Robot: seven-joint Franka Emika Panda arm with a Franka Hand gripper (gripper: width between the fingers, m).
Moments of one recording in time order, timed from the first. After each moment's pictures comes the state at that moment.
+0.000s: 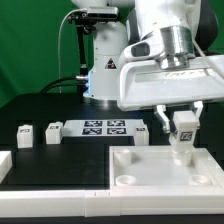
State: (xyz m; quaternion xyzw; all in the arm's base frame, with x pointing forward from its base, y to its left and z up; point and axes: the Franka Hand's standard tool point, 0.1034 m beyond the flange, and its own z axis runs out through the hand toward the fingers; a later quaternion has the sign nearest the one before) arm 0.560 0.109 0.085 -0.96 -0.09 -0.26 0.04
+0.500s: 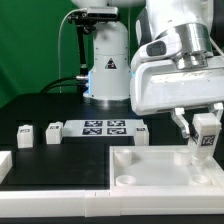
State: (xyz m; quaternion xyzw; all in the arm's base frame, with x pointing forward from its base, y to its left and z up) arm 0.598 0.129 0.090 -0.96 -0.11 -0.27 0.04
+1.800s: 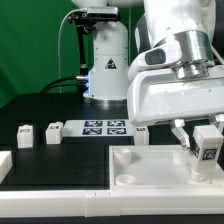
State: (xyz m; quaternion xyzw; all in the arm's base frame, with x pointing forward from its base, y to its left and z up) arm 0.621 0.119 0.076 -0.95 -0.10 -0.29 0.04
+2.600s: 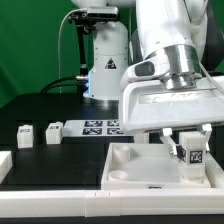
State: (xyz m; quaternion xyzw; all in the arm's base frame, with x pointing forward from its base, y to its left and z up) arm 0.607 0.105 0.060 -0.95 -0.09 -0.29 0.03
